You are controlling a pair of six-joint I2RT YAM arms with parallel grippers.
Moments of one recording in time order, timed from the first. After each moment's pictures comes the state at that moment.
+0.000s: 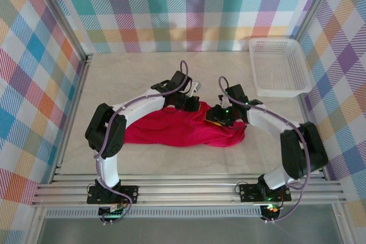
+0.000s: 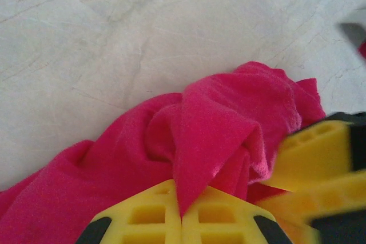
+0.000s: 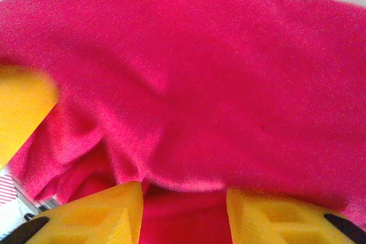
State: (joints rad) left arm -0.66 1.89 1.44 -0.49 0.36 -0.35; right arm 0.40 1.54 0.91 -0.41 -0.48 0.65
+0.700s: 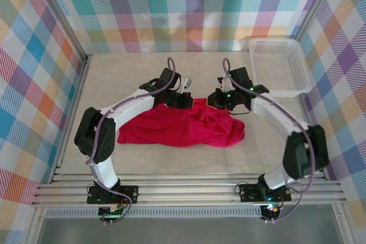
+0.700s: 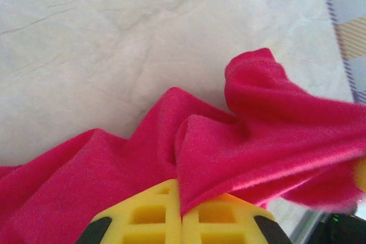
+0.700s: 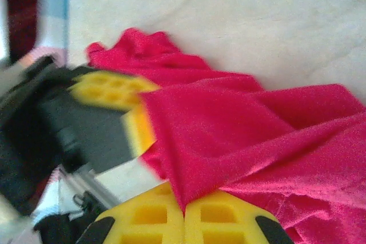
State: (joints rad) left arm -0.58 1.78 1.36 -0.45 0.45 -0.40; right arm 0.37 1.42 1.16 -0.63 -0.59 0.53
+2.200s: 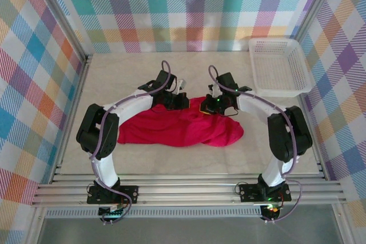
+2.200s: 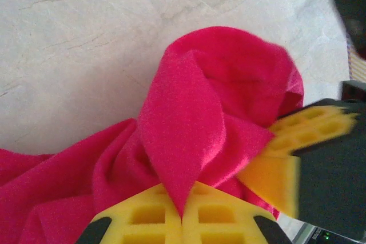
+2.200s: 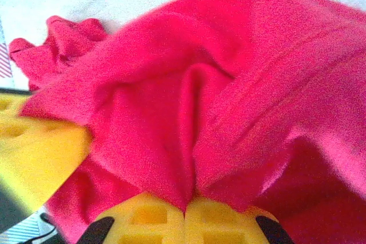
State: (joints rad) left arm -0.53 1.83 1.31 -0.40 0.47 -0.49; right arm 0.42 1.70 1.16 -0.50 -0.54 0.59
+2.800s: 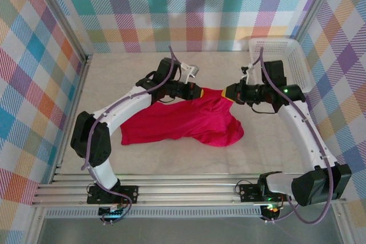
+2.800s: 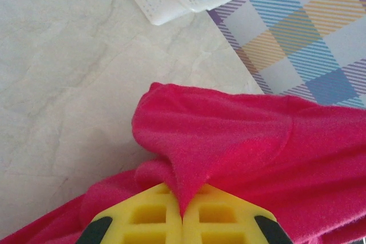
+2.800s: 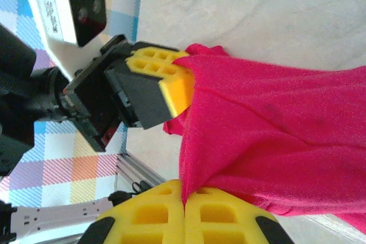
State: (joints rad) left arm -0.59 1.74 1.45 -0.36 0.59 -0.33; right arm 0.17 1.25 1.28 -0.85 -0.77 0.53
